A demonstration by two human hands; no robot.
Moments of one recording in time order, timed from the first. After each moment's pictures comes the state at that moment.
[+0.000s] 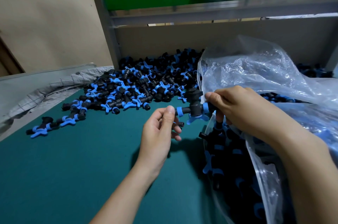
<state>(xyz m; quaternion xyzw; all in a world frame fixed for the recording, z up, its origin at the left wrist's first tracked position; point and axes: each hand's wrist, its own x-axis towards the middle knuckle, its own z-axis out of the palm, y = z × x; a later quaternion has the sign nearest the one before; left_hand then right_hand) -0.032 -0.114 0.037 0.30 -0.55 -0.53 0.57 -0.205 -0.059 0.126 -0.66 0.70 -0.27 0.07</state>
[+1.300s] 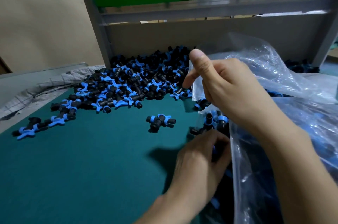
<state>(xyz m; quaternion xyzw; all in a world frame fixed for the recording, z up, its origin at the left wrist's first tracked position) -0.079 -0.046 0.019 0.27 -0.82 -0.29 0.43 -0.177 -0.044 0.152 -0.66 0.58 -0.48 0.09</state>
